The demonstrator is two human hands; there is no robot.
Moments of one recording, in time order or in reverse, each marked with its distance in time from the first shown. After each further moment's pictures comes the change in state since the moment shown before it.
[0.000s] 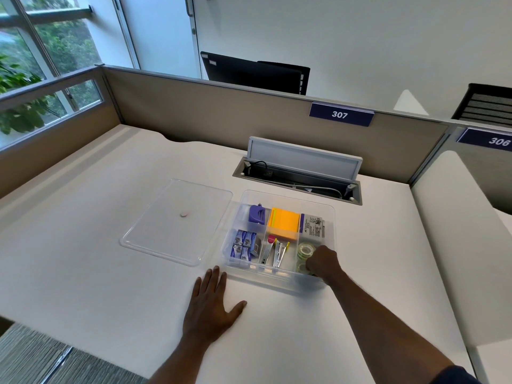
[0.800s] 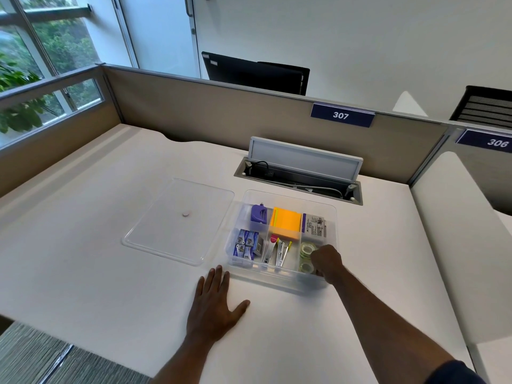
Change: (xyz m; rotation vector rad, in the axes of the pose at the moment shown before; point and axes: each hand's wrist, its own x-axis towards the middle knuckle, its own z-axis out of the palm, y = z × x) left_hand -0.001 0.000 -0.002 0.002 0.006 0.001; right_hand -0.003 -0.004 0.001 0.297 0.011 0.120
